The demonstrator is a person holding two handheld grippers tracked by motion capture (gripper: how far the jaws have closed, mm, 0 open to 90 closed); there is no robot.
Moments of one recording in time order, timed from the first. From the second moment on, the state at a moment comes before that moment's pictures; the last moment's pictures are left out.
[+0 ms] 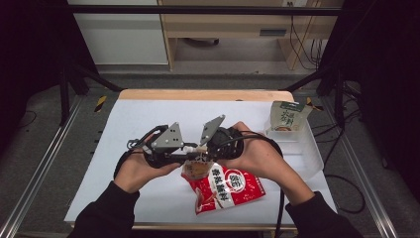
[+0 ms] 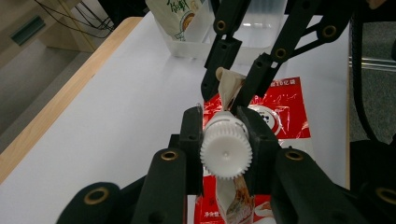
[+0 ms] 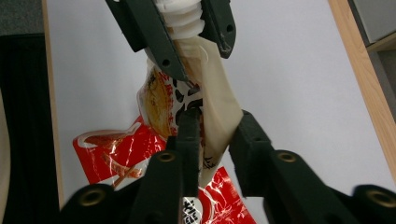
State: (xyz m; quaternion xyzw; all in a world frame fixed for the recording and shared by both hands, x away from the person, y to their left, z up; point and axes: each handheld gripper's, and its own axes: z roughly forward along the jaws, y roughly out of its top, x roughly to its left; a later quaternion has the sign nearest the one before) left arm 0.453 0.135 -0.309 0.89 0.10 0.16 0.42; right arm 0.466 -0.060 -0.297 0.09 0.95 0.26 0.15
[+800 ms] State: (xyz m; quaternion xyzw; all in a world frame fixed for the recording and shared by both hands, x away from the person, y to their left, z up) left arm 0.452 0.143 -0.318 0.86 0.15 0.17 0.46; right arm 0.470 -0.075 -0.276 0.09 0.95 0.26 0.18
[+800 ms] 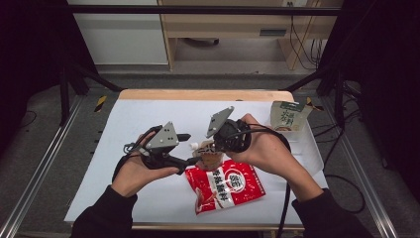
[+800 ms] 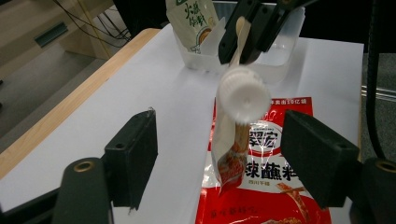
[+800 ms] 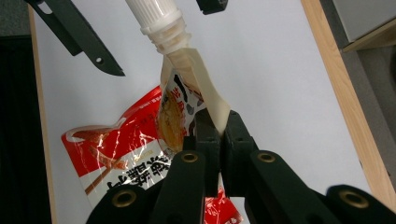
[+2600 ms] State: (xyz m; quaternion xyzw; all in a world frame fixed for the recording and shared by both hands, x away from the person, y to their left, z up) left arm 0.430 0.265 -0.433 0.82 0.32 0.23 0.43; right arm 0.487 -0.191 -0.248 0.16 0.90 0.29 0.28
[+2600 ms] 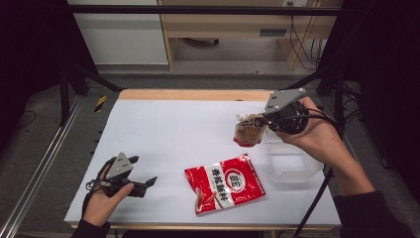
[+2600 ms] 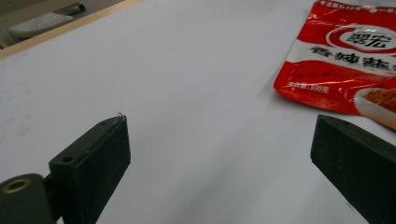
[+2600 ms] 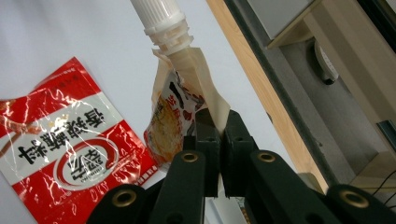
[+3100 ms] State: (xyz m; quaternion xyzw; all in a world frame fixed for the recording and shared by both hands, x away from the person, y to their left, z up) left arm 0.434 0.278 -0.442 0.81 0.34 0.24 0.41; right arm 0.493 -0.244 -0.256 0.19 0.89 0.28 0.30
